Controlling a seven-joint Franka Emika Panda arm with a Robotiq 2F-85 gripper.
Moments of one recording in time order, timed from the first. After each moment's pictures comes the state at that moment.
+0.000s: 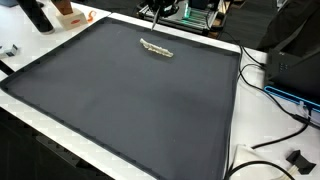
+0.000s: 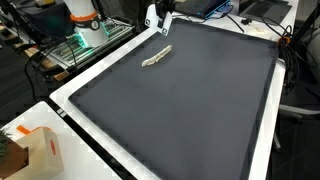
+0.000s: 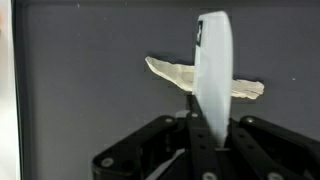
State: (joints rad) arm 0.18 -0.01 0.12 -2.30 -0.31 2.02 0.41
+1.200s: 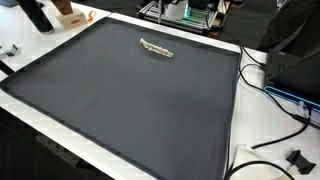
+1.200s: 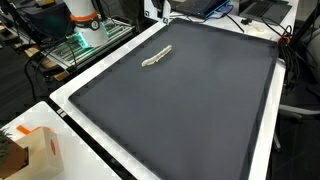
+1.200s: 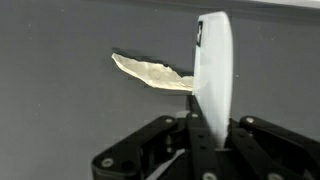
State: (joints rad) arm 0.12 -0.18 0.10 -2.40 -0.02 2.11 0.10
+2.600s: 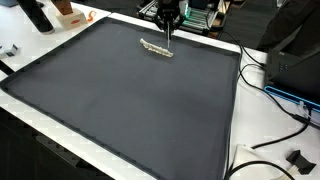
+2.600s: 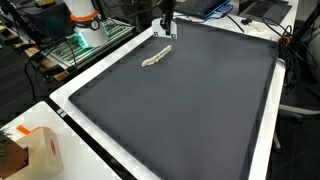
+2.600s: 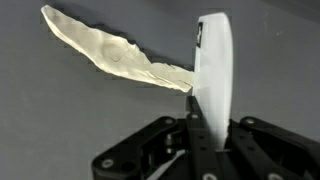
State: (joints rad) arm 0.15 -0.04 0.11 -2.56 0.16 2.55 -0.21
